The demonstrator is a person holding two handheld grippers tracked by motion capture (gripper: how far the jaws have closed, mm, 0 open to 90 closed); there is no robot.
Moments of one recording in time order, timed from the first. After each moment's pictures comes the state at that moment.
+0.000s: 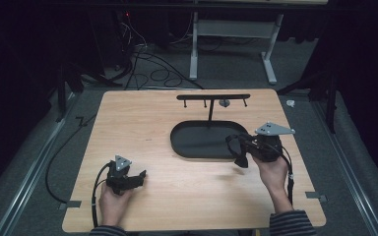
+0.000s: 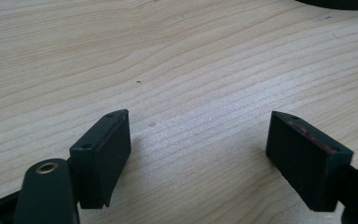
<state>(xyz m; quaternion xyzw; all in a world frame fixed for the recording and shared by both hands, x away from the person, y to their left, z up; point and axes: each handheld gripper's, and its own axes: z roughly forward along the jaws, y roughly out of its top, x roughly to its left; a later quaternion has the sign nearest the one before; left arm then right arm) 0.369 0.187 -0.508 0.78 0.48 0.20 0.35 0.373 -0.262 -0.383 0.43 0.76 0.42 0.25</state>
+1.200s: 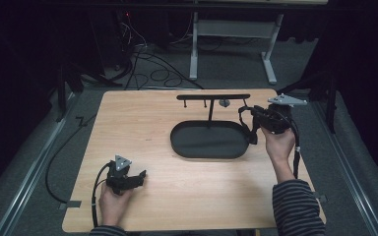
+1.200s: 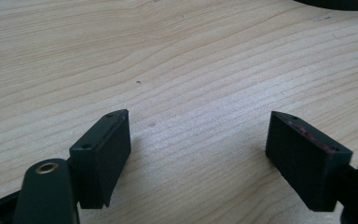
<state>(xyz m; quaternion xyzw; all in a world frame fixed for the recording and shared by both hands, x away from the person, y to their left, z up) 0.369 0.187 -0.508 0.78 0.48 0.20 0.35 0.436 -0.295 -0.350 0.49 0.71 0.42 0.29</state>
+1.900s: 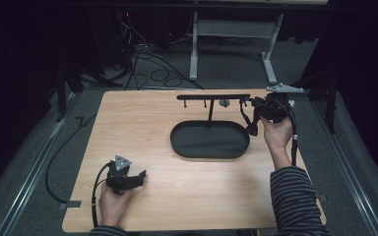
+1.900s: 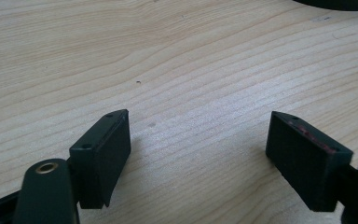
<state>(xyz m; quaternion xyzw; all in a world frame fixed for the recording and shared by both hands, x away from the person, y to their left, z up) 0.369 0.187 -0.508 0.78 0.48 0.20 0.35 0.467 -0.297 -0.342 0.51 0.70 0.39 0.30</state>
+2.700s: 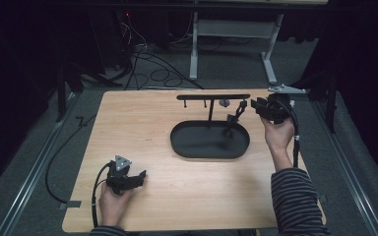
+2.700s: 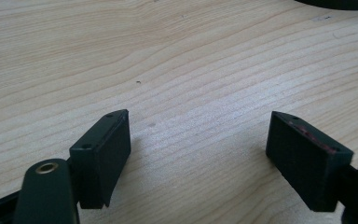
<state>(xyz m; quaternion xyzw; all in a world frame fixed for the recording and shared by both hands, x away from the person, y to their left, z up) 0.369 0.187 -0.508 0.78 0.48 0.20 0.35 0.464 -0.301 -0.344 0.52 0.70 0.40 0.29</state>
